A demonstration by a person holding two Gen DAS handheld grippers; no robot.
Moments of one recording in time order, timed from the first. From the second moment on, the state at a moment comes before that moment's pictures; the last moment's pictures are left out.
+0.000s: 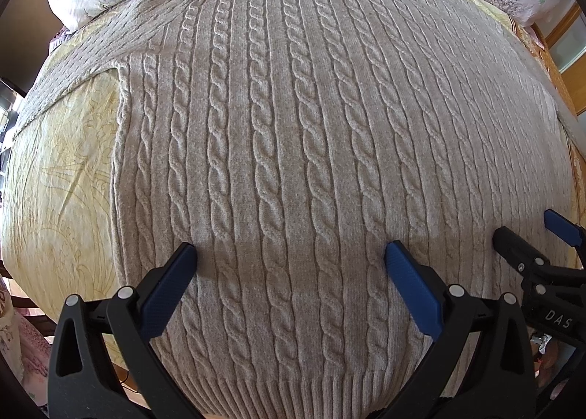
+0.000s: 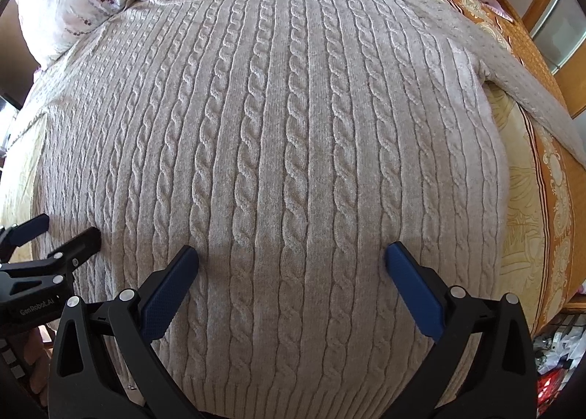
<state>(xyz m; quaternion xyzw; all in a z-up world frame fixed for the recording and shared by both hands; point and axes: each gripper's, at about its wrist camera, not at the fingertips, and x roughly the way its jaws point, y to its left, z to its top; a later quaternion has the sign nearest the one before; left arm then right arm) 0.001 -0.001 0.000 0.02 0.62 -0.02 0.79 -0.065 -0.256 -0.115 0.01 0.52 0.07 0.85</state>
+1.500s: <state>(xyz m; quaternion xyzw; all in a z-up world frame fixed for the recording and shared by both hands) -0.006 0.069 0.051 -0.19 0.46 -0.05 0.87 0.009 -0.574 -0.056 0.52 0.19 0.05 0.83</state>
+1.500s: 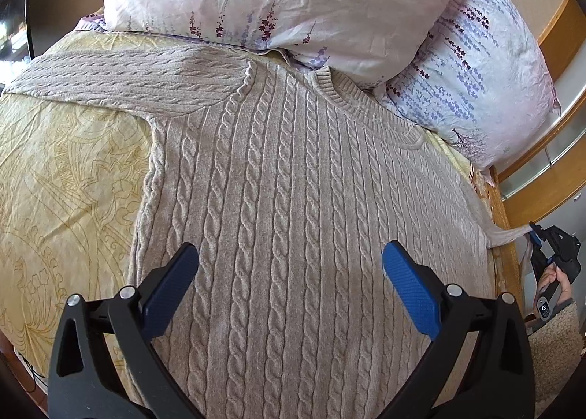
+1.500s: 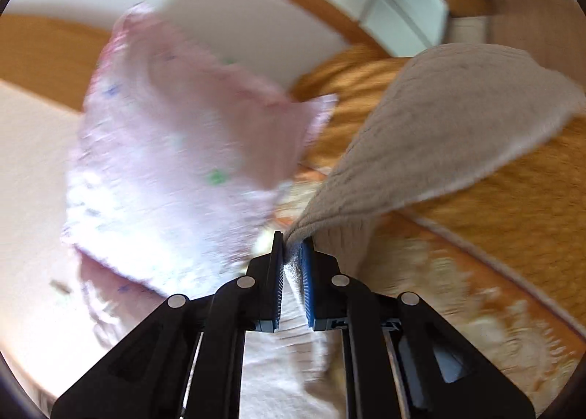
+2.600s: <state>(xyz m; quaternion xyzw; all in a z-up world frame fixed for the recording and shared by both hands) 0.003 0.218 0.053 -0.36 0.38 0.05 0.85 0.080 -0.496 -0.116 0.57 0.32 0.06 0.75</state>
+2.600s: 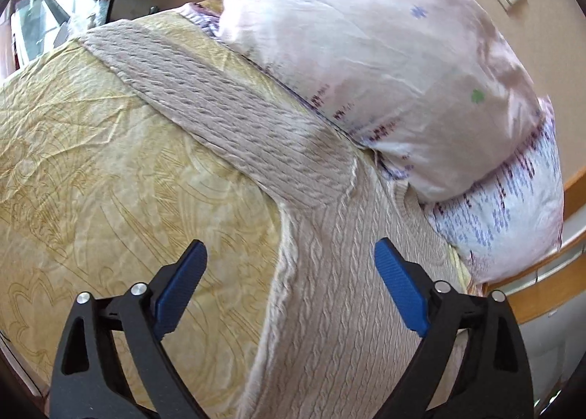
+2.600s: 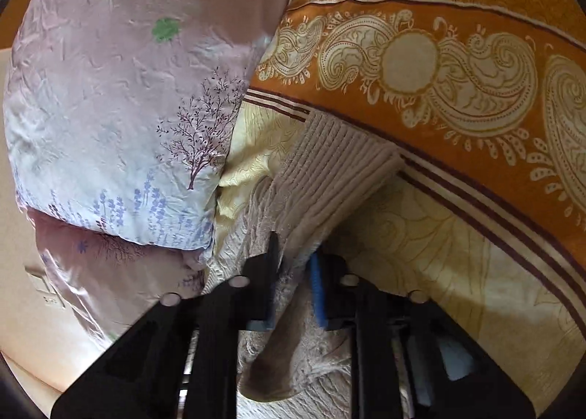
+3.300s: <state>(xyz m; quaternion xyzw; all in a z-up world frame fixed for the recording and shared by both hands) 0.040 0.343 0.012 -0.51 0.32 0.13 0.79 0.149 -0.162 -0.079 0.33 0.49 0.35 0.72</state>
